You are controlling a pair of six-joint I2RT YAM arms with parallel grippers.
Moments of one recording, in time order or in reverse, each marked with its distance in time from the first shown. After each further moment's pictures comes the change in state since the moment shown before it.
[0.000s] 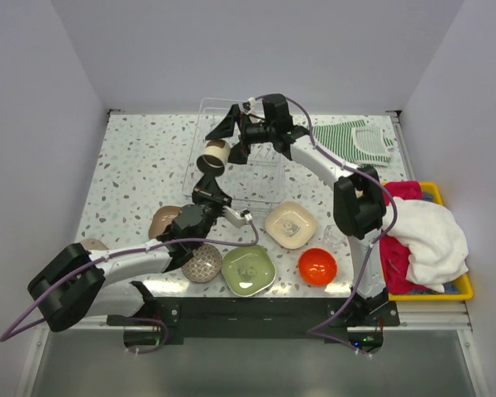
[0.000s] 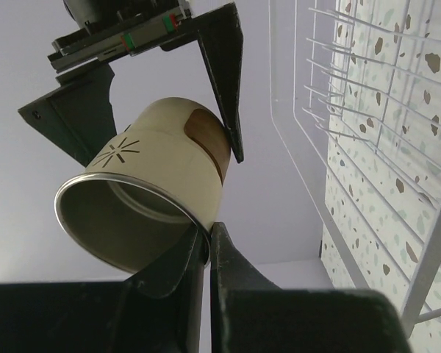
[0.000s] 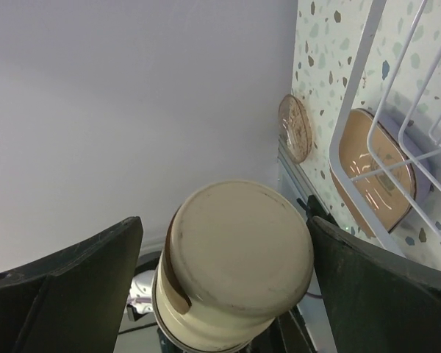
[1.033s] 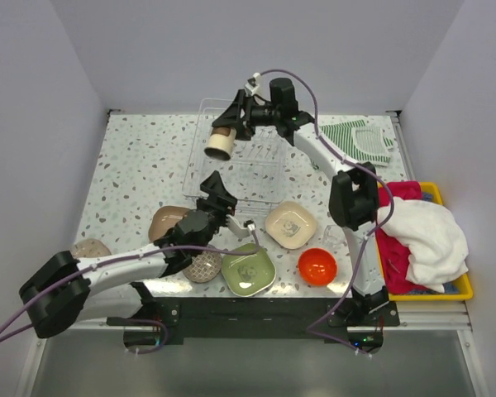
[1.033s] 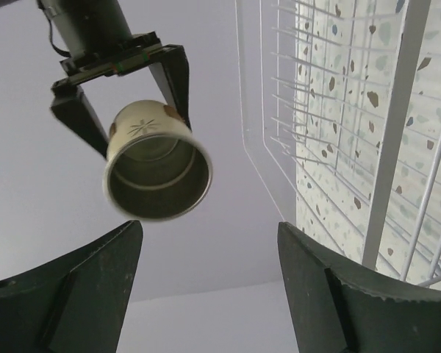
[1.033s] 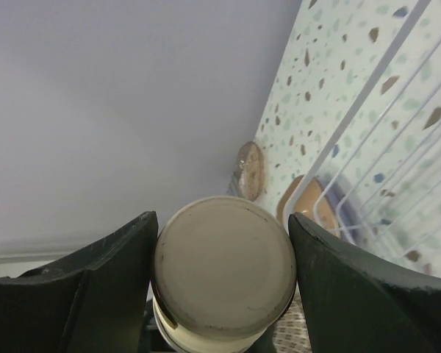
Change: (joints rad) left arm -0.083 -0.067 0.006 -0.174 0.000 -0.079; right arm -0.059 0.115 0.233 -0.045 0.020 -0.272
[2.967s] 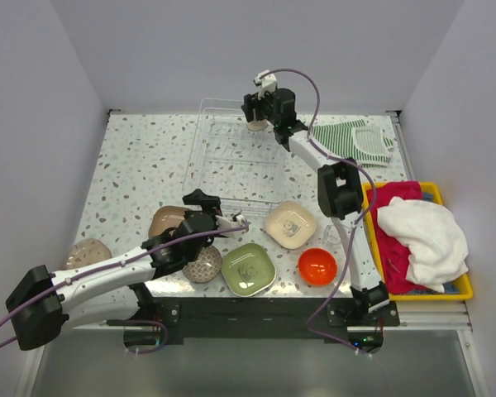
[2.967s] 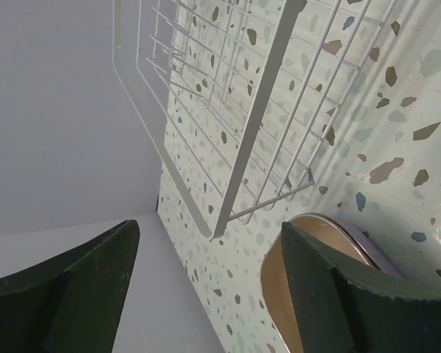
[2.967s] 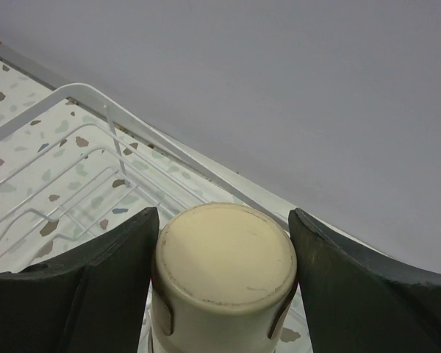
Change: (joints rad) left arm -0.049 -0.166 0.078 -0.597 -0.146 -0.611; right arm -0.057 0.296 0.149 0.344 0.756 -1.089
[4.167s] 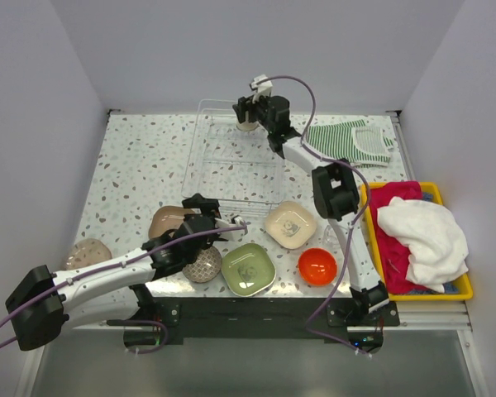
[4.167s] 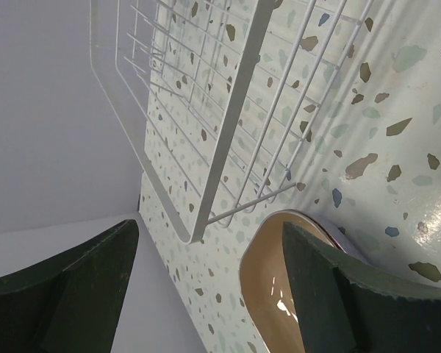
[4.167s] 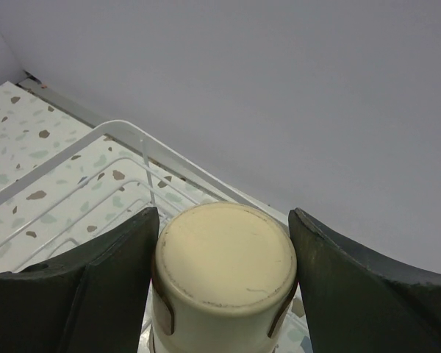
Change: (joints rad) left arm 0.002 -0.002 -0.028 -0.015 0.024 -0.058; right arm 0.037 0.011 -0.058 0.195 -0.002 0.066
